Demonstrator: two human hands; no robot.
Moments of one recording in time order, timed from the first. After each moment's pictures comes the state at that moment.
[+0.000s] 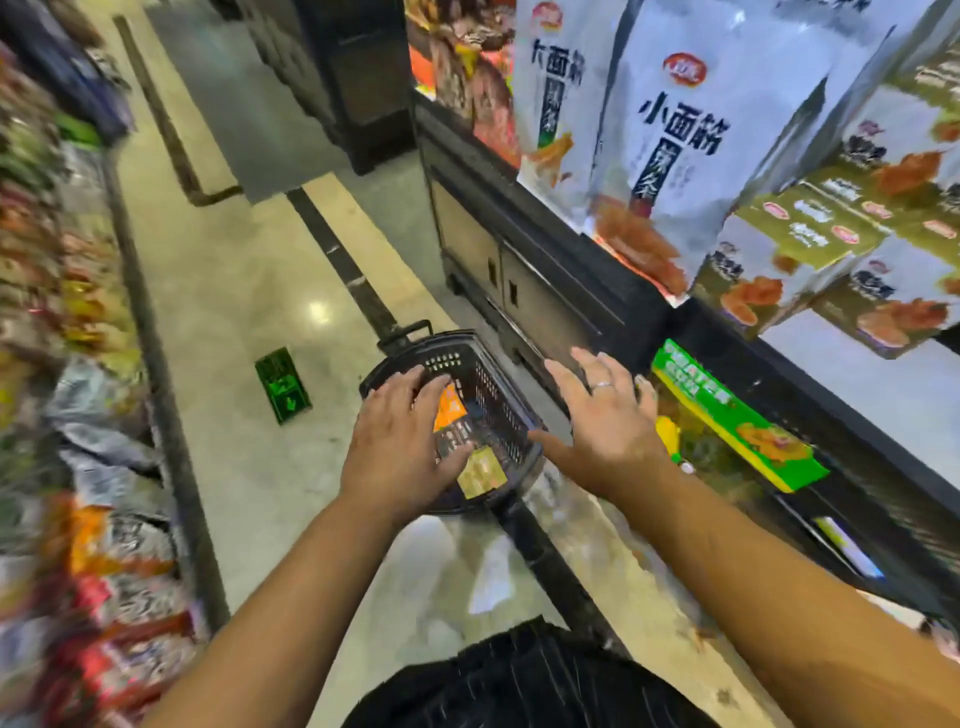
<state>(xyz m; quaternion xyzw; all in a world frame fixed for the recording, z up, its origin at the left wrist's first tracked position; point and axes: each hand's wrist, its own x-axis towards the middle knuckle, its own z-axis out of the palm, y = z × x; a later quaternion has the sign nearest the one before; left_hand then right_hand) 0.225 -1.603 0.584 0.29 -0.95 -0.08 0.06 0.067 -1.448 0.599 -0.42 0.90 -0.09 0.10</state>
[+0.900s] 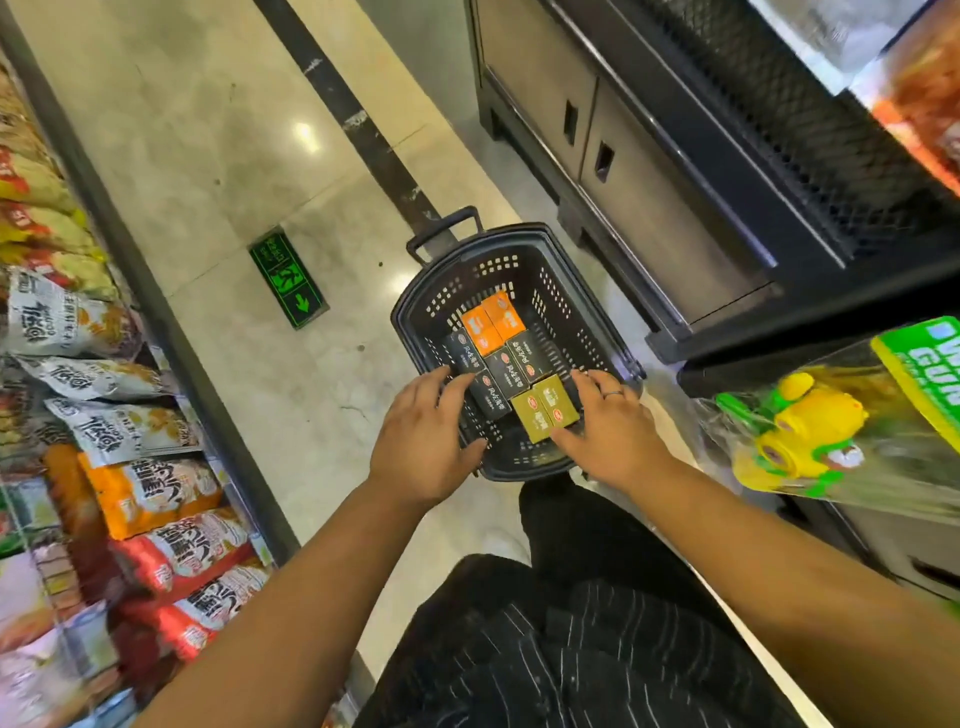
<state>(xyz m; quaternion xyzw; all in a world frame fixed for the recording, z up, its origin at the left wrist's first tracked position) 0.188 -1.820 0.417 0.32 -0.91 -0.20 -0.15 0.028 -1.668 0.383 -0.33 0.87 -0.06 0.37</state>
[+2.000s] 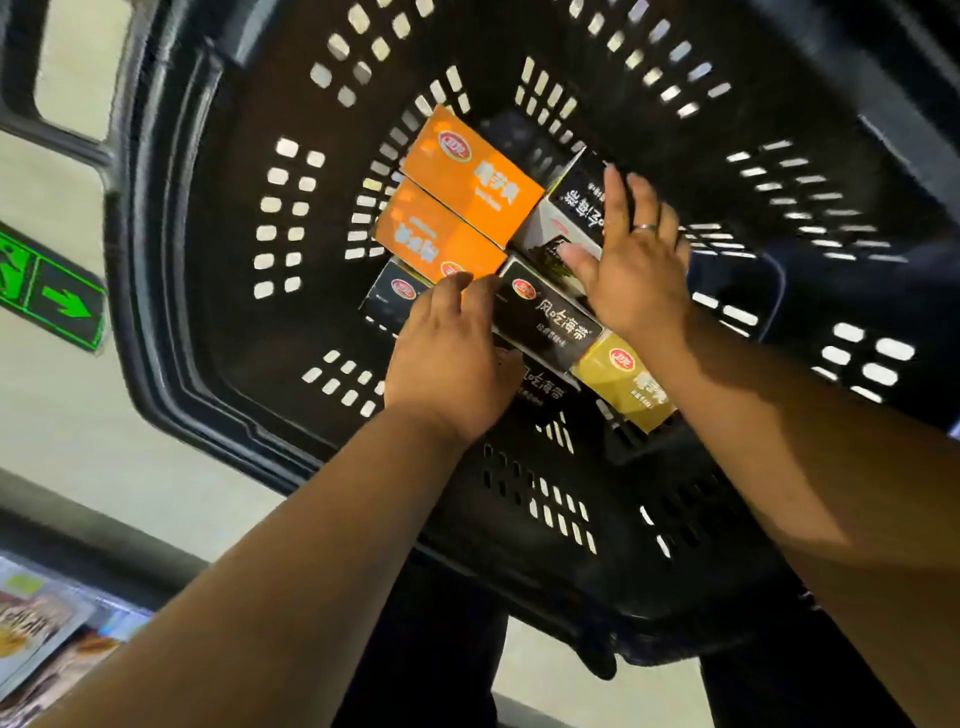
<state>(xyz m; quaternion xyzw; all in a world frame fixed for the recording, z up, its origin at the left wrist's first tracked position) 0.069 -1.967 -0.053 0.18 -0.89 -0.27 -0.31 -0.037 -1.807 -0.146 -0.14 0.94 -0.05 0.31</state>
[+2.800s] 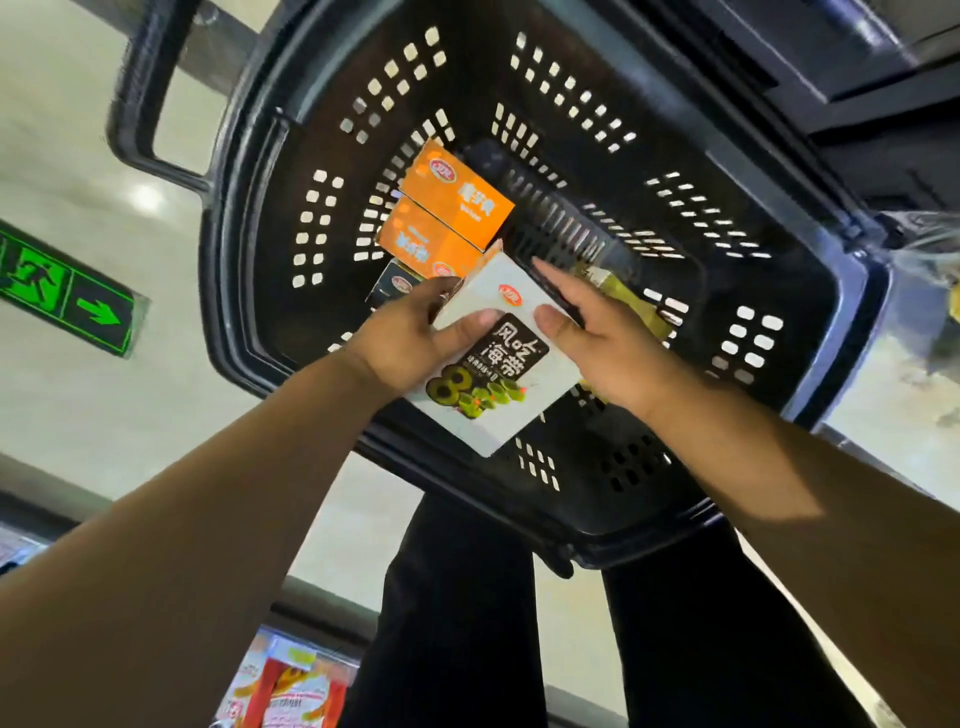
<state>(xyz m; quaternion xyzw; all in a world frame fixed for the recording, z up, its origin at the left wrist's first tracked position) 0.061 -2.007 0.012 0.27 -0.71 -0.50 -0.42 0.001 -1.799 0.018 0.01 0.73 -0.44 0.52</state>
